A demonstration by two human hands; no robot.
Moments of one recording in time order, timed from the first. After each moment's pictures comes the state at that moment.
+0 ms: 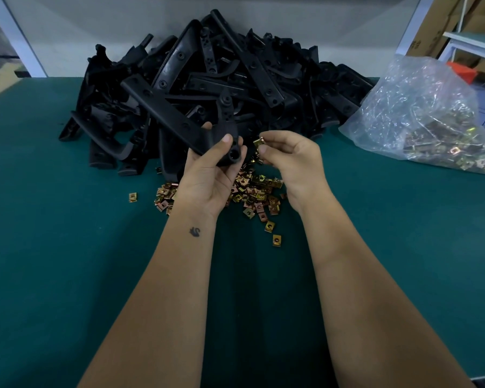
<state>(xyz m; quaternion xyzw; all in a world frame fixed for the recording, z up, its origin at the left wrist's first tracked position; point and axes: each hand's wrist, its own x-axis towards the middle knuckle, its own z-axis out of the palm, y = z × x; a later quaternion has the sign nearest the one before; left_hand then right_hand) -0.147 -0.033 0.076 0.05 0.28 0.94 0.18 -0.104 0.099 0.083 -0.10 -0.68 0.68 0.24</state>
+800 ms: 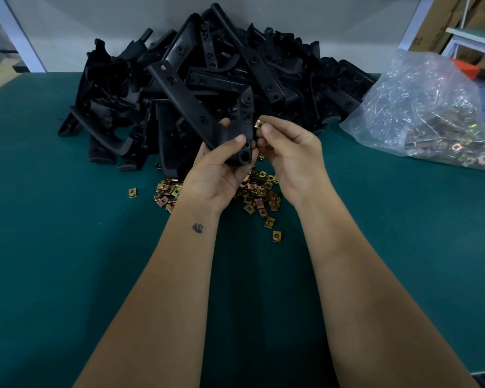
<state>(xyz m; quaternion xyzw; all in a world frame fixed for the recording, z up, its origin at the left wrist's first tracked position) -0.142 -0.031 0.078 0.08 0.32 0.91 0.23 -0.106 0.093 0.087 -0.06 -0.55 0.80 0.23</state>
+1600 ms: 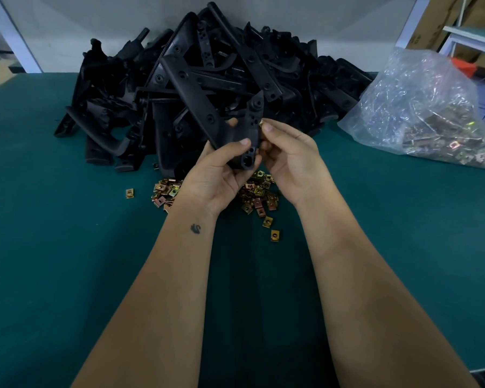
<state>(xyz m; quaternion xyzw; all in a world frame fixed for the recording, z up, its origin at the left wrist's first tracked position) -0.141 -0.030 0.078 0.10 0.35 0.89 0.26 -0.104 0.098 0.089 -0.07 -0.49 0.85 0.16</state>
